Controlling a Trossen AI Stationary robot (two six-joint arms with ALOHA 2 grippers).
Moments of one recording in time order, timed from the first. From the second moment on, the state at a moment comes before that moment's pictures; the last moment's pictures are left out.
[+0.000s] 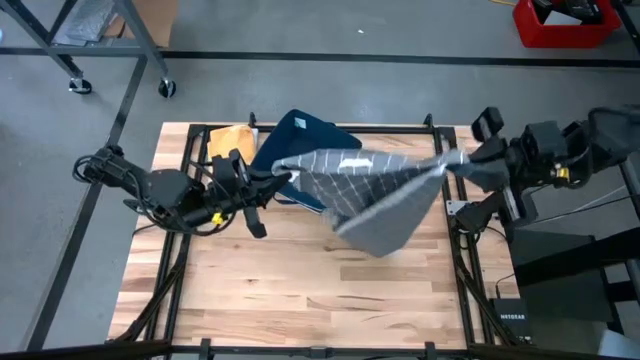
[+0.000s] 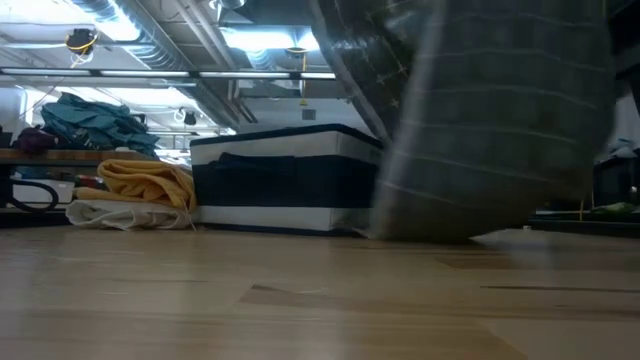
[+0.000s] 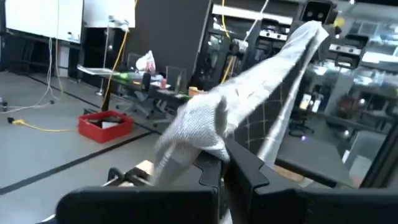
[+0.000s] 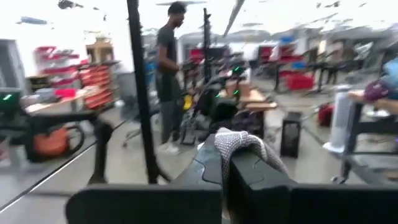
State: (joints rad) left arm -0.48 1.27 1.47 0.03 -0.91 -0.12; right arm 0.67 1.22 2.04 -0.66 0.56 -0.03
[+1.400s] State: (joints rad) left arm -0.29 1.23 1.47 0.38 -0.60 -0.13; right arm 0.67 0.99 2.04 -0.76 0.52 0.27
